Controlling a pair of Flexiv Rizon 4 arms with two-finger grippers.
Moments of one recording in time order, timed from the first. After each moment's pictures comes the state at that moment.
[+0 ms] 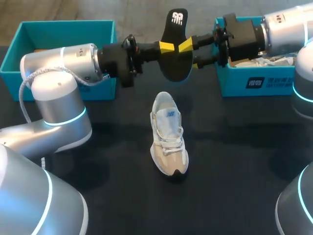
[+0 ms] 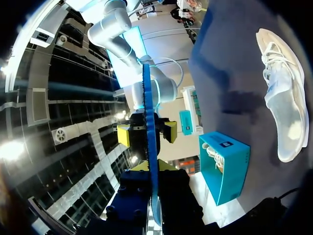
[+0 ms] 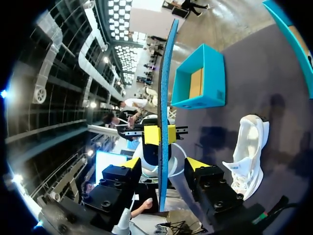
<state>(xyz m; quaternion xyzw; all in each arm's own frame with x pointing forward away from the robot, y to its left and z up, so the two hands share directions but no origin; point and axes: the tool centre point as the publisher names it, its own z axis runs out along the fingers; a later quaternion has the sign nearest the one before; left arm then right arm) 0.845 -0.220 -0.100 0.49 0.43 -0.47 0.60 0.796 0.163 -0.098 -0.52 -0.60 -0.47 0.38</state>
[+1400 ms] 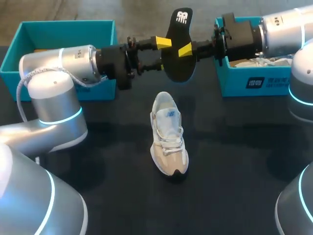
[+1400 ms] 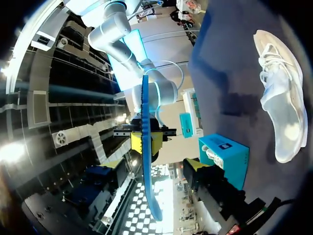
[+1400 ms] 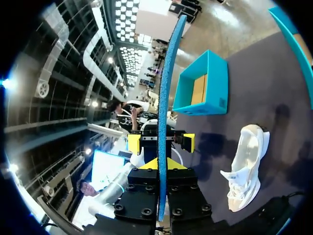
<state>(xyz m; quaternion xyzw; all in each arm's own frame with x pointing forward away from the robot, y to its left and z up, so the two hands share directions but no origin) 0.840 -0.211 -0.107 0.51 0.42 -0.47 0.59 0.805 0.166 -0.099 -0.51 -0.61 -0.50 0.35</state>
